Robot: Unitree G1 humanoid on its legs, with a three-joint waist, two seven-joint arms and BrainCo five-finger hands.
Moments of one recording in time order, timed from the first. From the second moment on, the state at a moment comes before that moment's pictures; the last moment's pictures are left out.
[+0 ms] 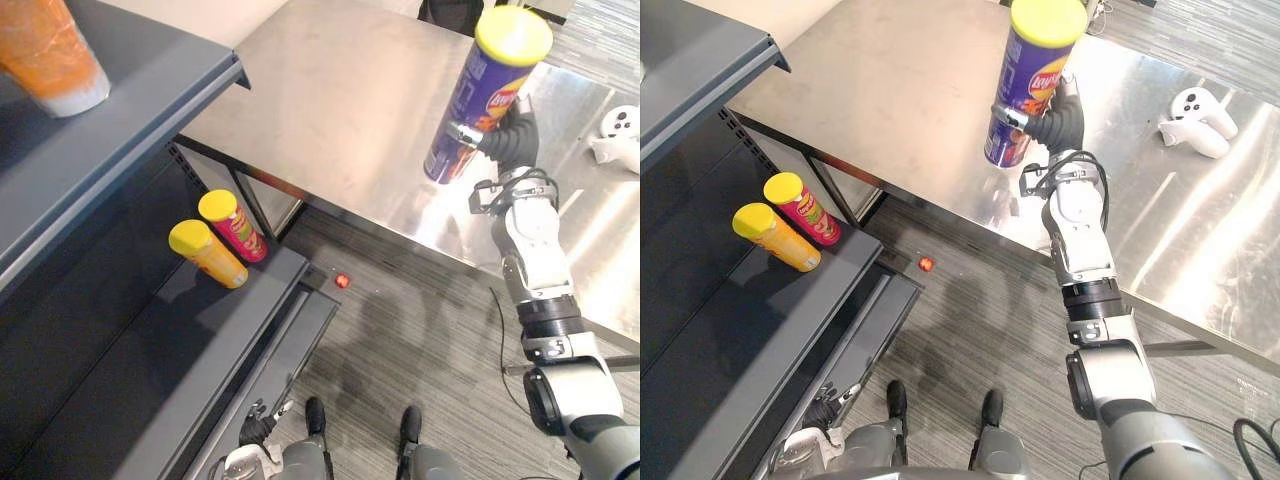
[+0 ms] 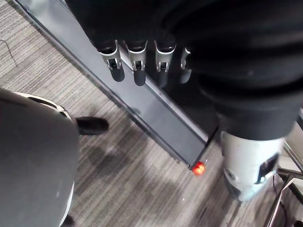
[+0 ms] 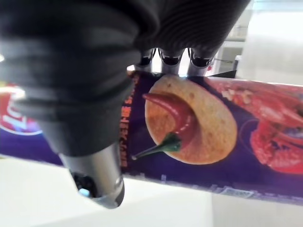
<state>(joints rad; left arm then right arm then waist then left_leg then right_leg) 0.06 0.06 0.18 0.95 -0.11 -0.14 0.08 -0.77 -0.33 0.01 0.21 0.20 -0.14 -0.10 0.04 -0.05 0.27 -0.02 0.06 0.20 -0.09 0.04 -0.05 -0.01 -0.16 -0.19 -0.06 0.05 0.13</state>
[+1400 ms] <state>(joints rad) 0.19 0.05 0.37 0.98 -0.15 -0.10 0.04 -0.22 -0.19 -0.25 -0.16 0.25 -0.21 -0.06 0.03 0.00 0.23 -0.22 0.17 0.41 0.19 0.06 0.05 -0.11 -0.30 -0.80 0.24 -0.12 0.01</state>
